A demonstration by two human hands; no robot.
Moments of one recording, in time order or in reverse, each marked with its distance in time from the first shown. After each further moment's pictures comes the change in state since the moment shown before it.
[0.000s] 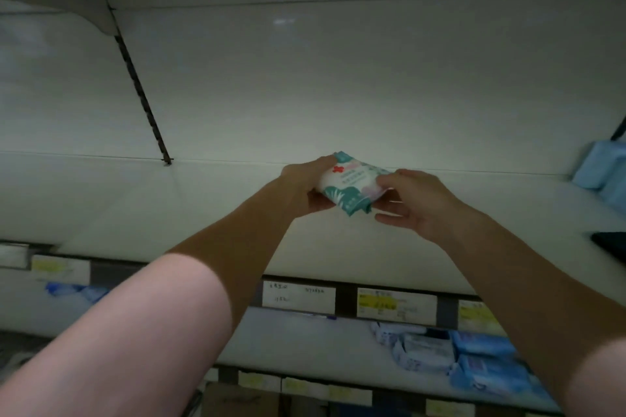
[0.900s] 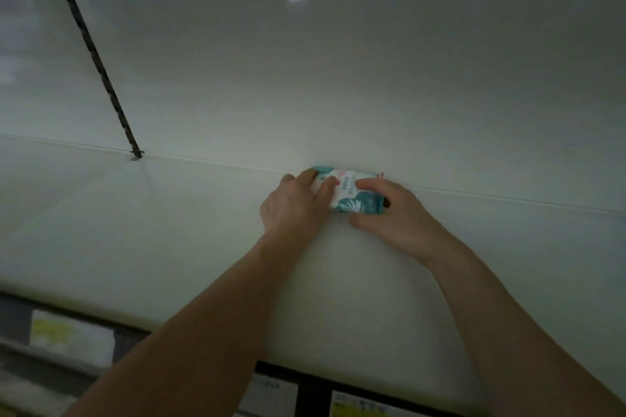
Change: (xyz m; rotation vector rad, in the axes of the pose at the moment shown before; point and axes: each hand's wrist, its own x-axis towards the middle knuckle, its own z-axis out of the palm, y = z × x) left_hand 0.091 -0.039 0.014 1.055 0.512 0.492; right_hand 0.120 0.038 -0.012 -0.655 -0.140 -0.448
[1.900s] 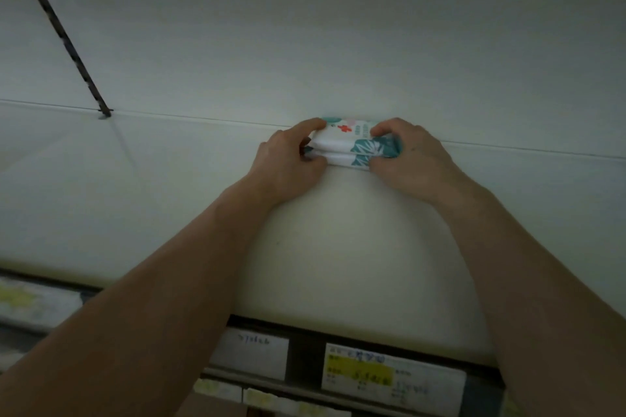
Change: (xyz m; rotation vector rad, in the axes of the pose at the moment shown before) left_hand 0.007 -0.020 0.003 -0.161 -0.135 0.324; right_hand 0.003 0.004 -0.018 -0.373 0.120 -0.029
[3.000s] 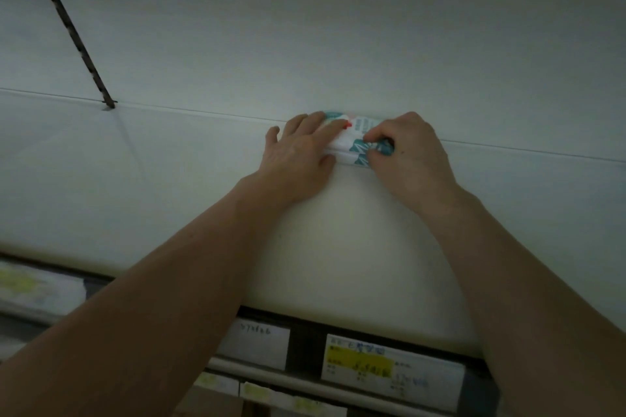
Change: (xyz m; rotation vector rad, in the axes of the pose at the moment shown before) left_hand 0.000 0.005 0.007 0.433 -0.035 0.182; right_hand -0.006 -0.013 0.012 -0.142 0.201 -0.102
